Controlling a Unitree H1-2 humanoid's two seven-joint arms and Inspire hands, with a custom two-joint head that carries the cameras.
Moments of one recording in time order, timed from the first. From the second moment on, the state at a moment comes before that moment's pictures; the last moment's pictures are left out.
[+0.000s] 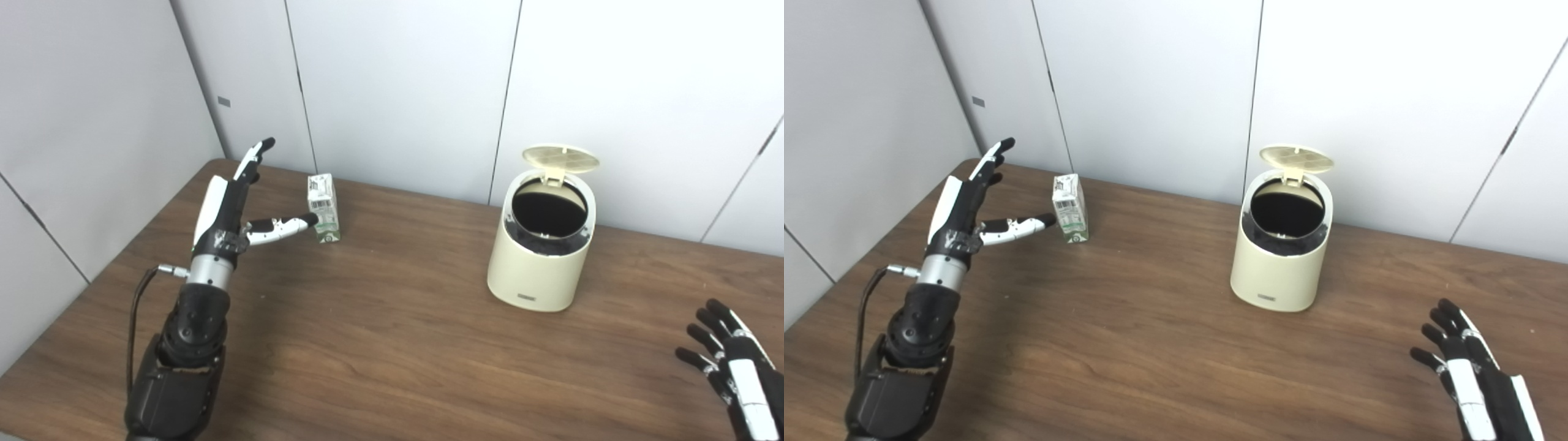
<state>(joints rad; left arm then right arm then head) -0.21 0.39 0.25 -0.11 0.24 0.12 0.01 0.02 -0.14 -0.09 -0.35 0.07 0.27 0.08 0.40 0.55</state>
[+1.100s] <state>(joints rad) -0.51 0.54 0.01 0.35 0.26 0.26 -0.14 0.02 -0.12 -0.06 -0.46 0.05 0.35 0.06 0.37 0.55</state>
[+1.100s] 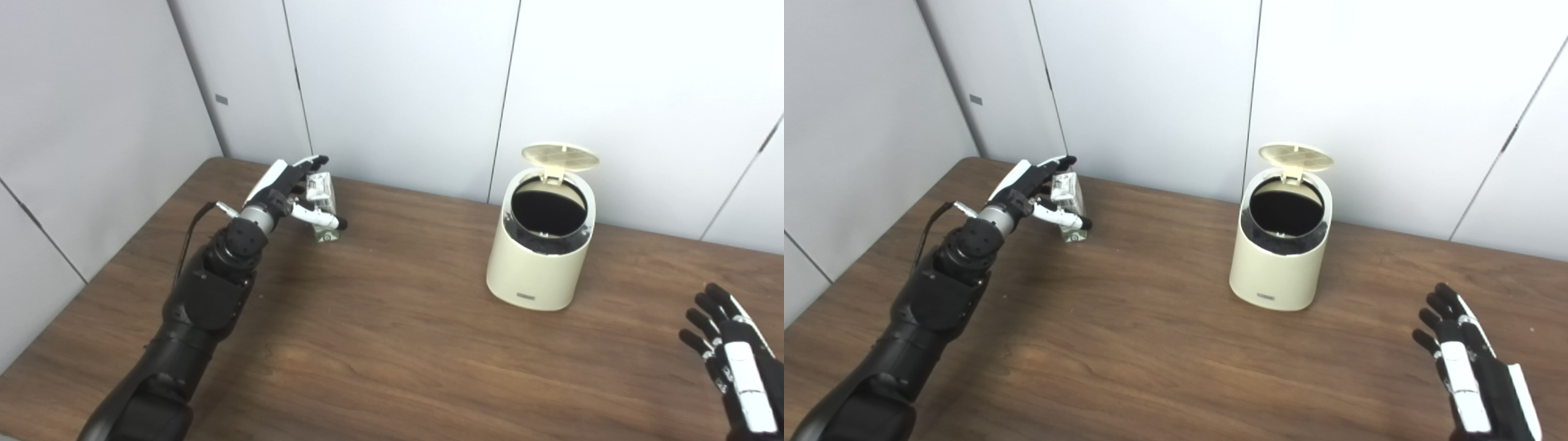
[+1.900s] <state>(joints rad) -0.52 0.49 0.02 0.39 0.28 0.21 -0.02 0.02 -0.11 -0.06 -0.45 0.03 0.34 0.05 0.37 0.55</state>
